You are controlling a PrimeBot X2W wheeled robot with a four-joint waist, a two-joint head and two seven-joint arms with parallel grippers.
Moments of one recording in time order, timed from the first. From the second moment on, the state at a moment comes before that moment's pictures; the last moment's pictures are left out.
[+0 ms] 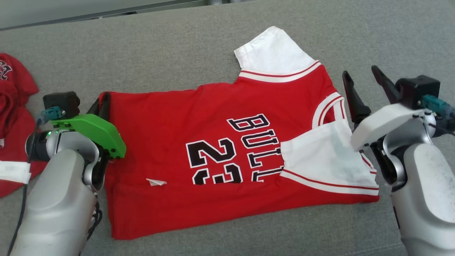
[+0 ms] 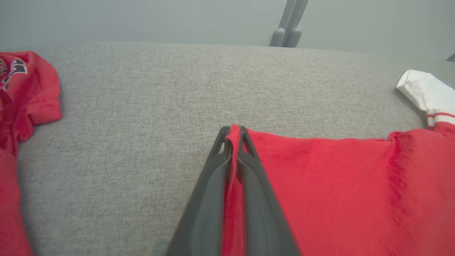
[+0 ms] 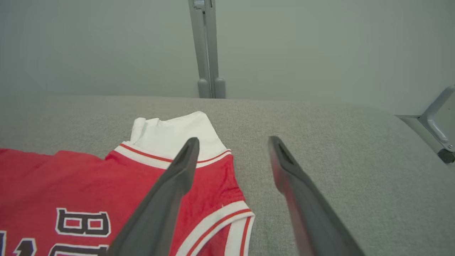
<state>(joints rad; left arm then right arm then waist) -0.70 0.29 -0.40 0.80 -0.62 -0.06 -0.05 -0.40 -0.13 0.02 0.13 0.17 0.13 0.12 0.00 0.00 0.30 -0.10</state>
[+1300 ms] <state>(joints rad) -0.74 0.13 -0.46 0.61 -0.64 -0.04 -0.16 -1.19 -0.27 0.08 0.99 0.07 0.13 0.35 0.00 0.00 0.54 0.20</state>
